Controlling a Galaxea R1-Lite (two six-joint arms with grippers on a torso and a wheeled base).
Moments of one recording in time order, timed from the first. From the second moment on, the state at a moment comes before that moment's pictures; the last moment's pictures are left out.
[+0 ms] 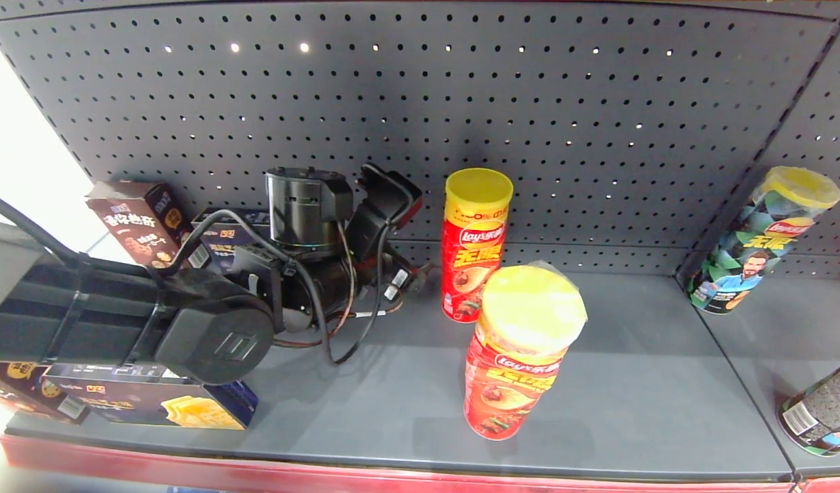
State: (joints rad) left arm -0.57 1.90 -1.12 -0.58 0.18 0.43; right arm 0.00 0.00 0.00 0.00 0.01 0.00
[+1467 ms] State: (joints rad) left arm -0.57 1.86 -1.16 -0.57 0.20 0.41; right arm 0.00 0.00 0.00 0.00 0.01 0.00
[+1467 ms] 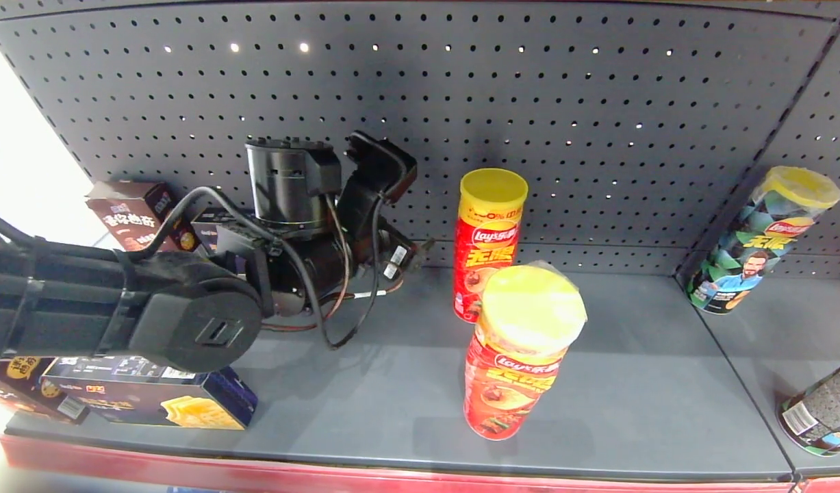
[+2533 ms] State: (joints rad) left arm -0.54 1.62 -0.85 -0.77 0.20 0.40; right arm 0.07 0.37 -0.39 0.05 0.38 -0.07
